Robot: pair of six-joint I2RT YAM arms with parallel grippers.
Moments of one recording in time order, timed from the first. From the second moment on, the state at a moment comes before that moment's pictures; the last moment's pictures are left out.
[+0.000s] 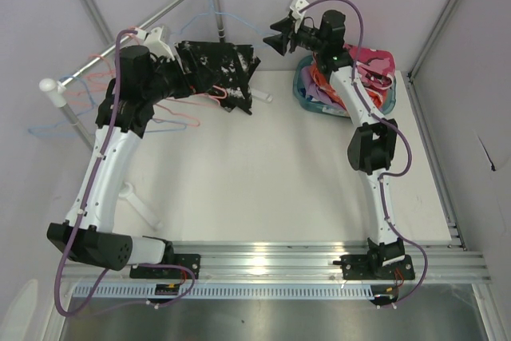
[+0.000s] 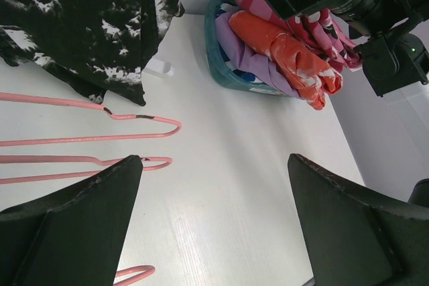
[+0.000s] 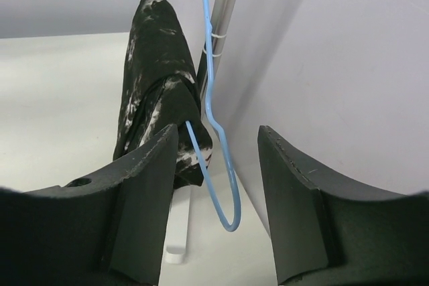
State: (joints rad) left arm -0.19 1.34 1.59 -0.57 0.32 -0.42; right arm 0.29 2.44 2.50 0.09 -0.85 -0.19
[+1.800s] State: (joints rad) left arm -0.19 1.34 1.68 -0.55 0.03 -0.62; right arm 0.54 2.21 2.16 -0.04 -0.75 -0.26
